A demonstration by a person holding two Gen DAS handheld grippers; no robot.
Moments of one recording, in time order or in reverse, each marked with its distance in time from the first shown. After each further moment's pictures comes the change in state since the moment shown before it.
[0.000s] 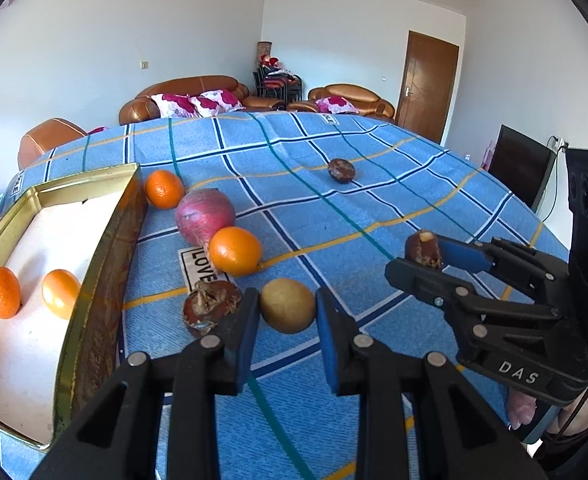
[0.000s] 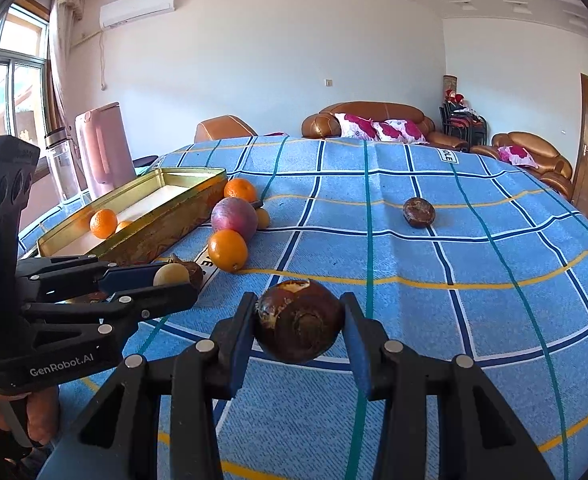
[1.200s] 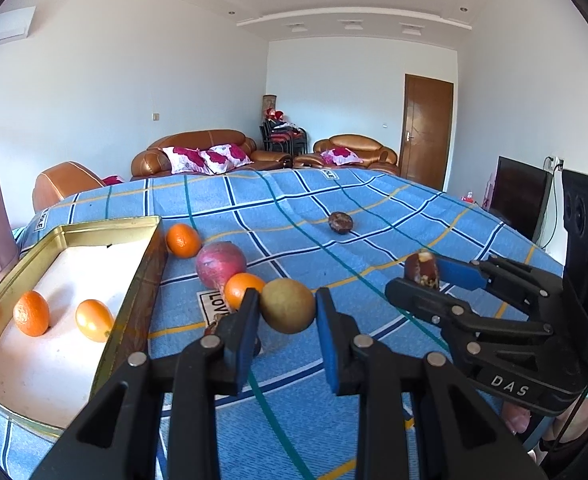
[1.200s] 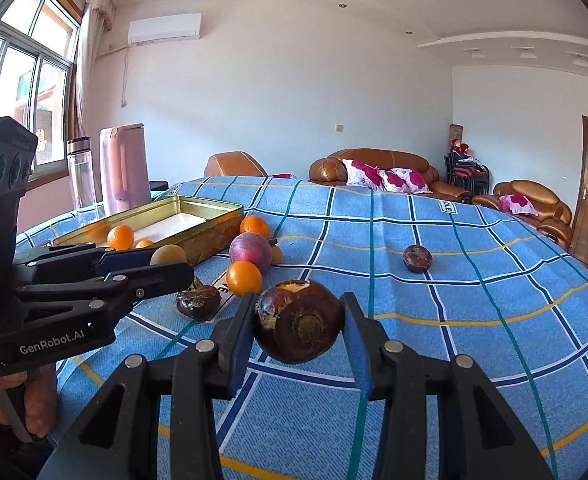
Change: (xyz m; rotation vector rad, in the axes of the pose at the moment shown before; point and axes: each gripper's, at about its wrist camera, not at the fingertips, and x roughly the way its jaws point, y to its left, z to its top) left arm -0.037 -0.007 -0.009 0.024 -0.213 0.036; right arm -0.027 0.012 -0.007 -0.081 -0.167 -0.003
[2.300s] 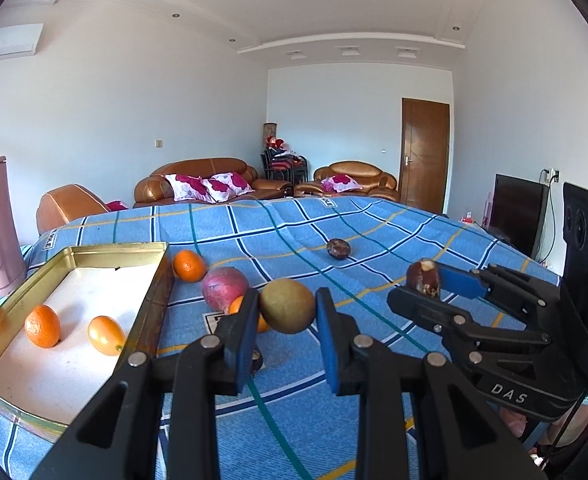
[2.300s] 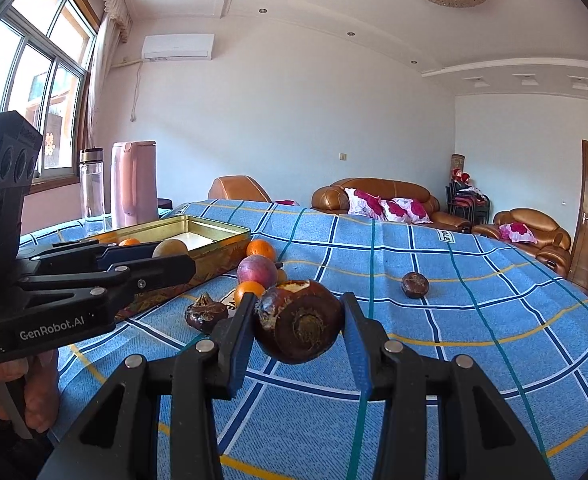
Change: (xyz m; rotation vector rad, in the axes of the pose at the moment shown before) left arm -0.021 -0.002 -0.004 0.011 -0.114 0.005; right arm -0.018 0.008 -0.005 -0.045 -0.111 0.000
